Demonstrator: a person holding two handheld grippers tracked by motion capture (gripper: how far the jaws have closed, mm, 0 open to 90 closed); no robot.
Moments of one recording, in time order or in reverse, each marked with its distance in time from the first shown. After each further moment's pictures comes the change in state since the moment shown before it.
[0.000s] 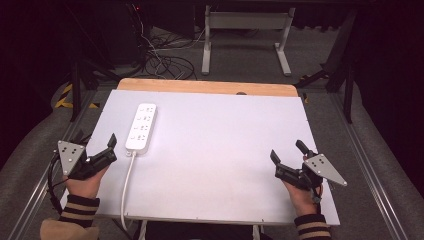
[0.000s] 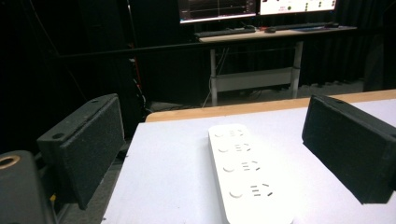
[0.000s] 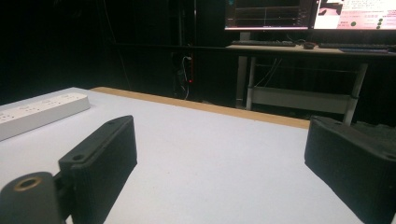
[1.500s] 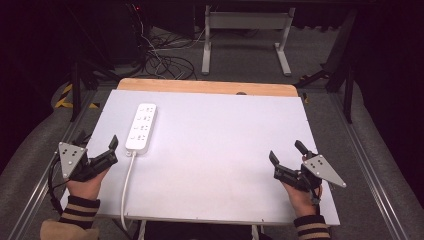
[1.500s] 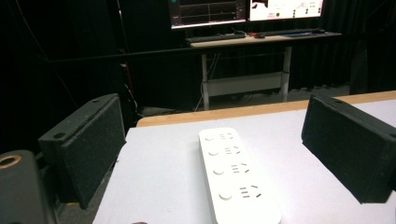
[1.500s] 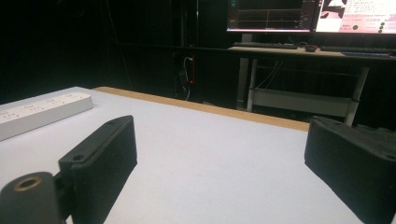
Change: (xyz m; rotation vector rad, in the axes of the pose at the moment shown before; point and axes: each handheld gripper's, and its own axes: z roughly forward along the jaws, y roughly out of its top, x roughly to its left) left arm -0.002 0.000 -0.004 -0.028 -0.040 -0.002; right arm 0.005 0.002 -0.002 -0.002 0.006 -0.012
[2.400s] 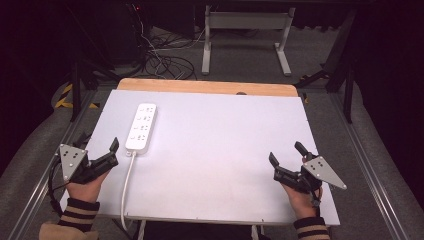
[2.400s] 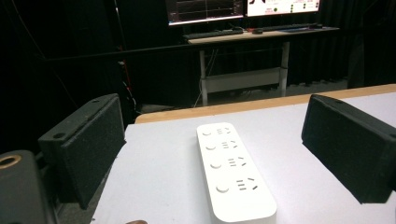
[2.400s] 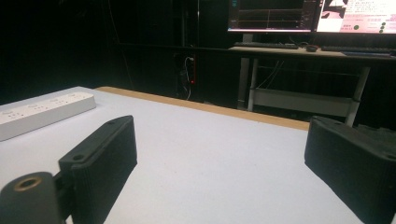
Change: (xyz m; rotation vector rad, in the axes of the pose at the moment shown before) left arm -0.003 -0.001 -0.005 0.015 -0.011 0.010; right arm 0.003 0.000 -0.004 -0.001 0.003 -0.002
